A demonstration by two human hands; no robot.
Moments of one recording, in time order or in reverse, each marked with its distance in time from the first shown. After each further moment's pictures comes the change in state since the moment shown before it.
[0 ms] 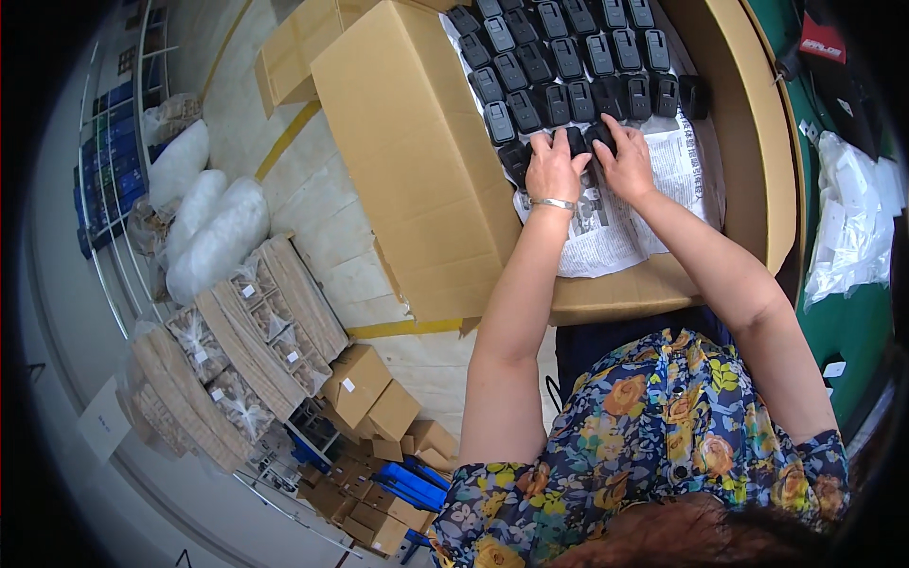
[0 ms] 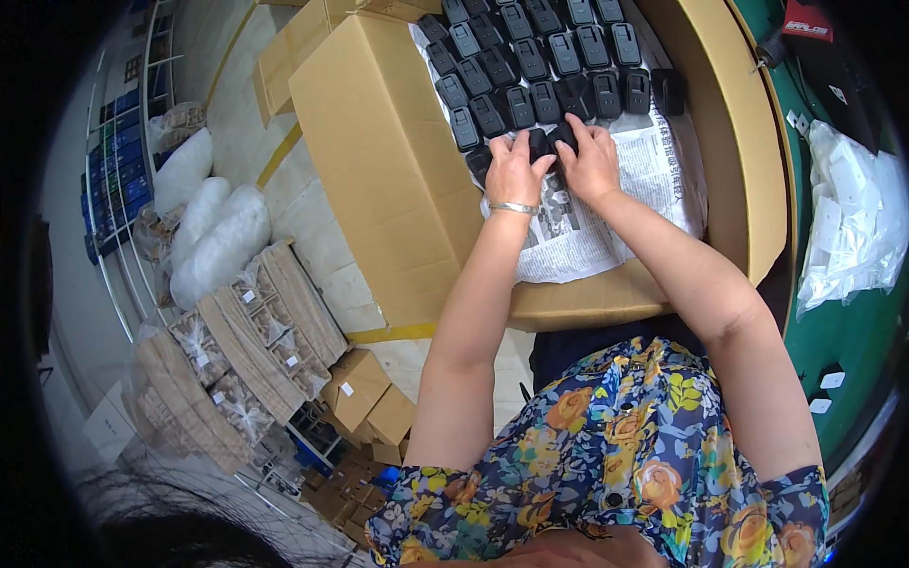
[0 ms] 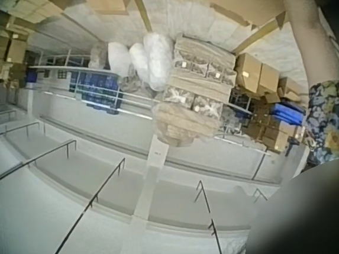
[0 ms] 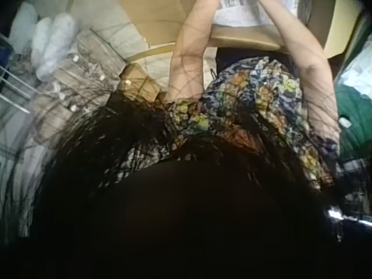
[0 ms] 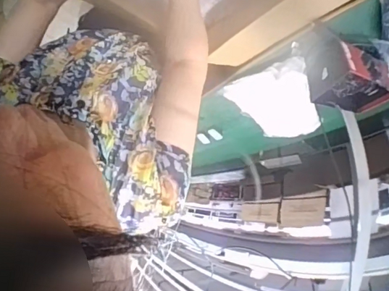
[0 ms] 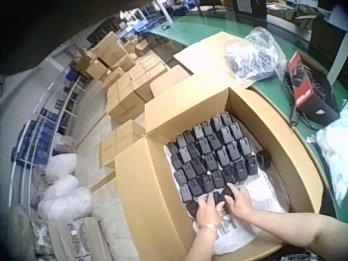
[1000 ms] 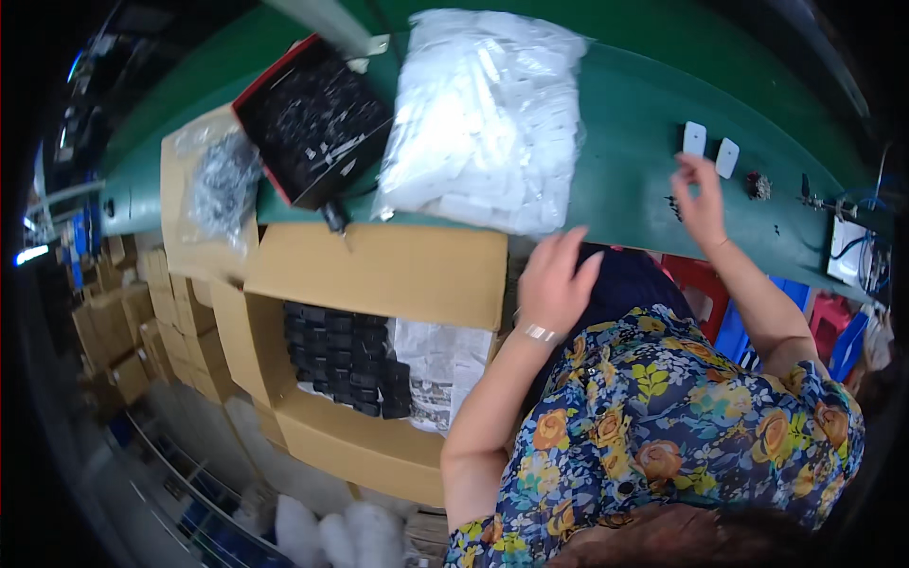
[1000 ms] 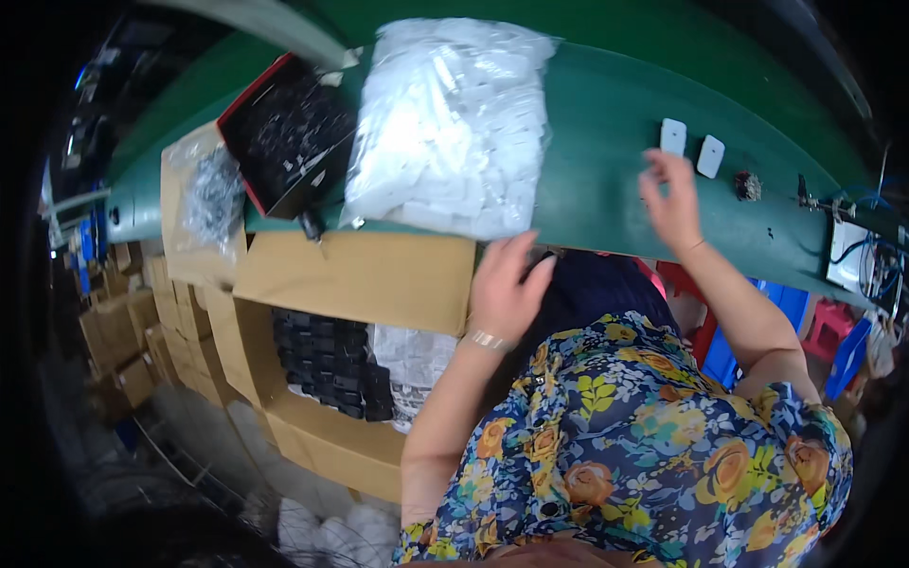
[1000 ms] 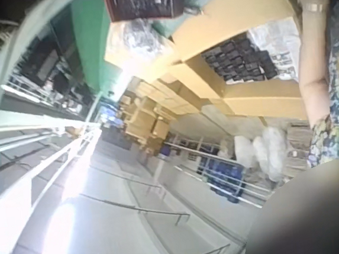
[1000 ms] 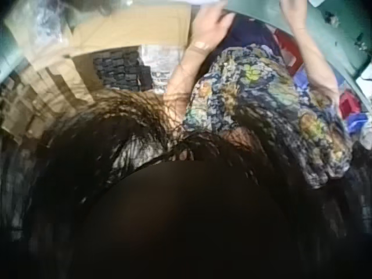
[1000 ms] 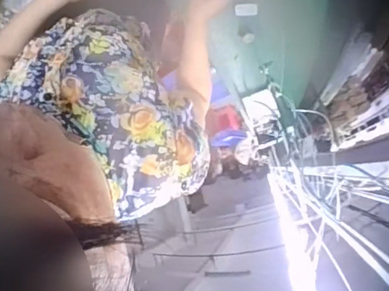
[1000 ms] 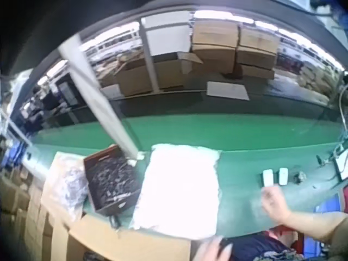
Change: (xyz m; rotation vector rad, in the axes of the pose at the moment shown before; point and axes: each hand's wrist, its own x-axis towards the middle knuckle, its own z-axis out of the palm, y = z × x) left_hand -0.183 0.401 0.082 -0.435 -0.700 1.013; right_hand -0.313 0.241 -0.431 -0.164 1.019 0.322
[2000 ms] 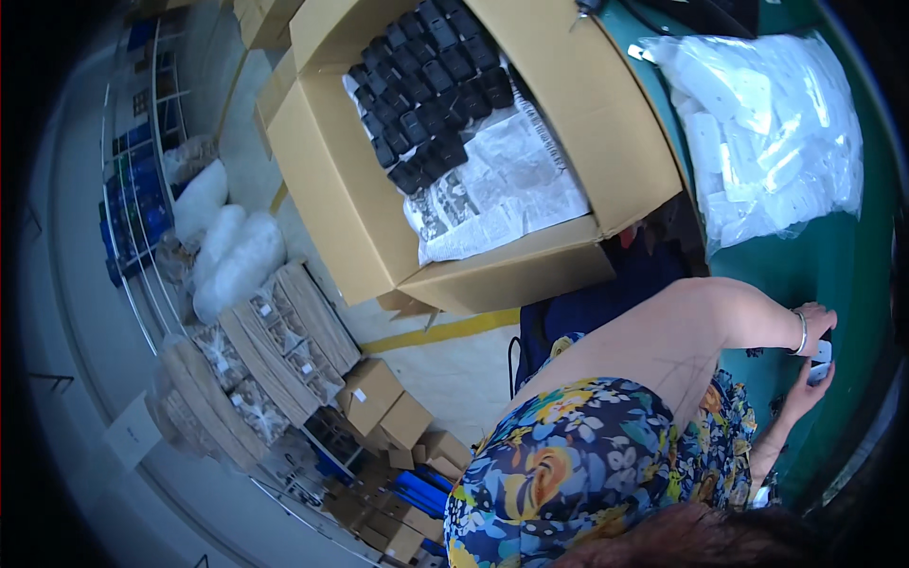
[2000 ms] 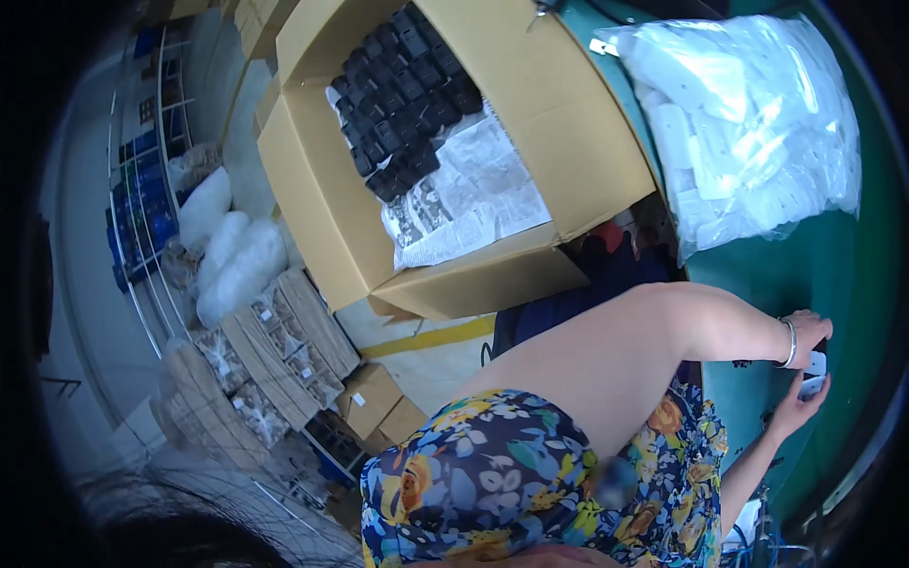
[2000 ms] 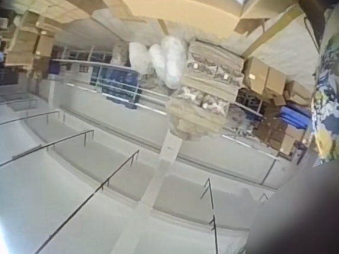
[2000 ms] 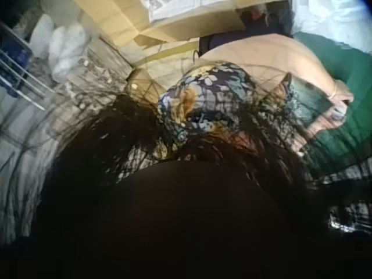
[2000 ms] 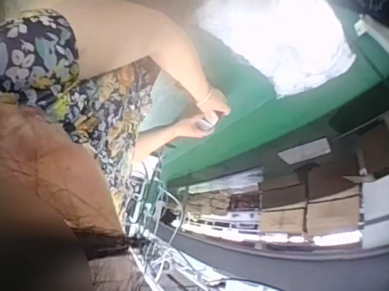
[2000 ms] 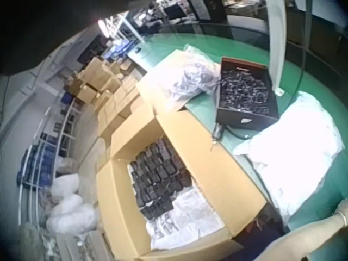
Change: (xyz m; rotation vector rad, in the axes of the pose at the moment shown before) left_hand 0.128 0.015 0.227 -0.479 -0.082 -0.143; right_hand 0.017 0.081 -0.068 -0.197 -0.244 0.148
